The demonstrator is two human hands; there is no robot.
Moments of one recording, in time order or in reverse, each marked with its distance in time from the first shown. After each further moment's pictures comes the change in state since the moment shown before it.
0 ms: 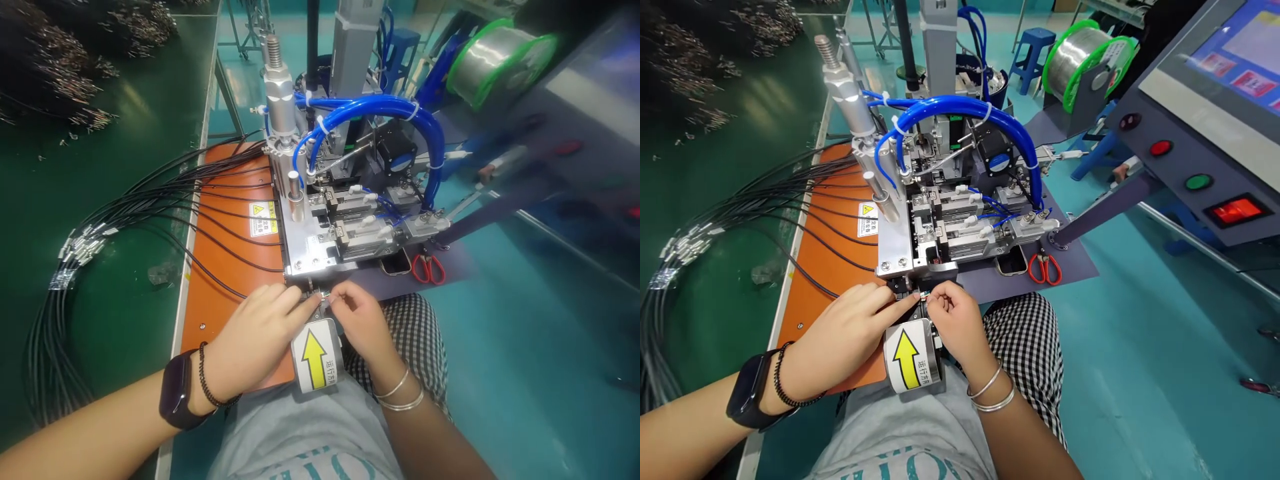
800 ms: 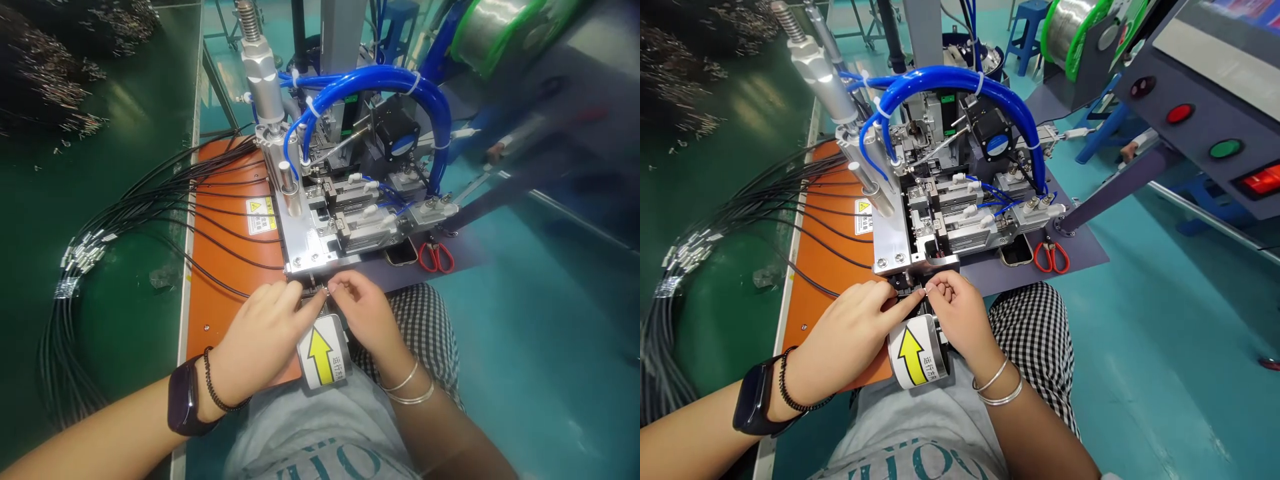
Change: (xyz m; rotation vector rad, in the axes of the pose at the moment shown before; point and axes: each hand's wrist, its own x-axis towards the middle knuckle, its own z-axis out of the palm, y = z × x) left_hand 0.004 0.005 0.000 0.153 -0.014 -0.030; right_hand 0.004 -0.006 0.002 0.022 0.042 0.006
